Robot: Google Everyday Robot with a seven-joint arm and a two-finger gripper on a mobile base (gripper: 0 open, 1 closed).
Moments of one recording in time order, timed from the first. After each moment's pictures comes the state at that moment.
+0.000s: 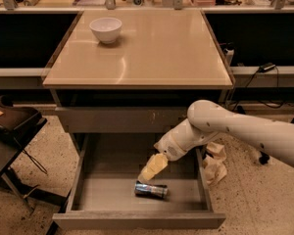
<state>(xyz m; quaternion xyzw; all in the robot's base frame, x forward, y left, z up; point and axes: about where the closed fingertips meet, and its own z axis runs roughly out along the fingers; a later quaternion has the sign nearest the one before) 0.501 -0.009 0.592 -0.49 0.79 0.34 0.15</state>
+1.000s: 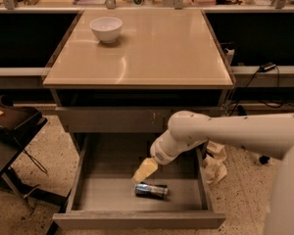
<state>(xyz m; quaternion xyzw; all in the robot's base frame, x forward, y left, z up) 0.527 -0.011 0.546 -0.45 0.85 0.21 0.15</state>
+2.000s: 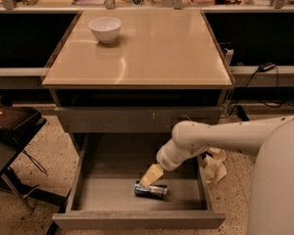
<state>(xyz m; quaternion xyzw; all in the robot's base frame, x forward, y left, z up) 0.528 -0.033 0.495 -0.44 0.87 0.18 0.14</state>
